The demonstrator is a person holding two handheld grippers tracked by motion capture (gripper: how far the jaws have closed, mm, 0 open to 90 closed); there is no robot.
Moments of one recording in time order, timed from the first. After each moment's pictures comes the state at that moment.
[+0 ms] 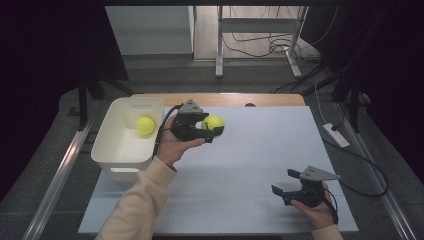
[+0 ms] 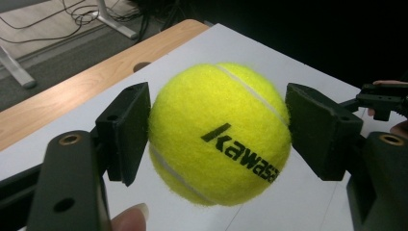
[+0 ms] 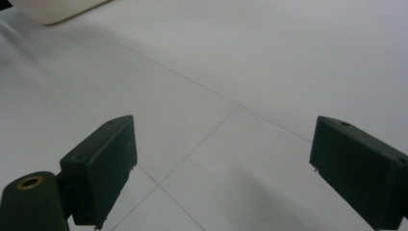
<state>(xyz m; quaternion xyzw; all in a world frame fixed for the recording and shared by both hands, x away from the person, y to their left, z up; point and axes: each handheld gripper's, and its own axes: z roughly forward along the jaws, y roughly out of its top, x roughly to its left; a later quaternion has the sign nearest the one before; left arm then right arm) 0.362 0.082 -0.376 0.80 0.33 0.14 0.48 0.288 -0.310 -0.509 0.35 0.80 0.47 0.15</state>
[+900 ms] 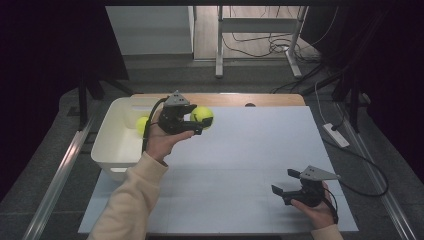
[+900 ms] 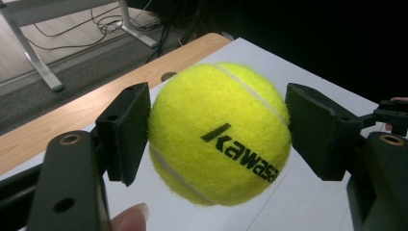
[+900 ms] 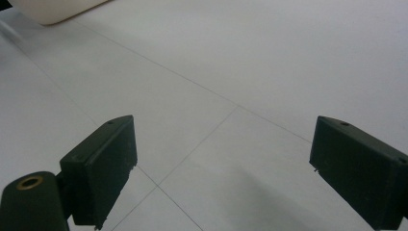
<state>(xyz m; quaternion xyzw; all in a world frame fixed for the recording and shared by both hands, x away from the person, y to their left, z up) 0.363 0.110 -0.358 0.78 0.36 0.17 0.49 0.288 -0.310 -0.508 0.35 0.80 0.47 0.15</state>
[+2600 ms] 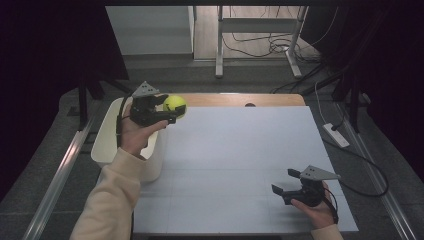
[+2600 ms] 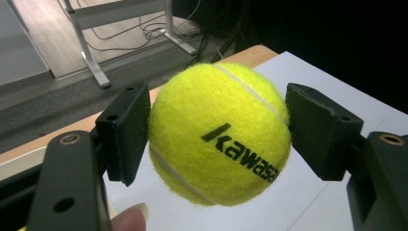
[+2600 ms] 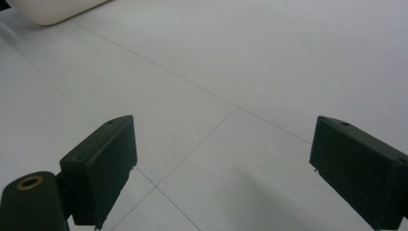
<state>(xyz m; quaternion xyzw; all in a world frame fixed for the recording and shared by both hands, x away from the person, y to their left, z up) 0.361 0.175 -0.343 0.74 0.41 0.22 0.48 0.289 -0.310 -0.508 0.35 0.80 0.47 0.15</state>
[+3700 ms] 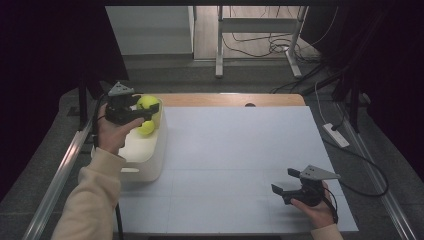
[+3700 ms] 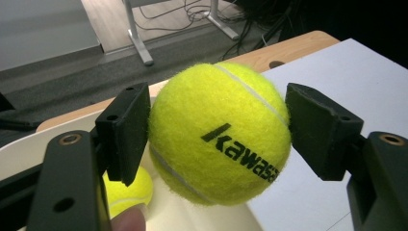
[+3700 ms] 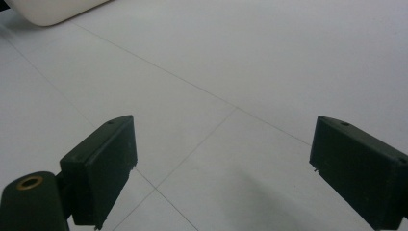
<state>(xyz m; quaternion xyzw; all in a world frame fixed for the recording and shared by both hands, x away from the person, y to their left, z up) 0.365 0.233 -0.356 0.73 0.48 0.24 0.43 0.289 -0.310 -0.508 0.35 0.80 0.47 0.16</state>
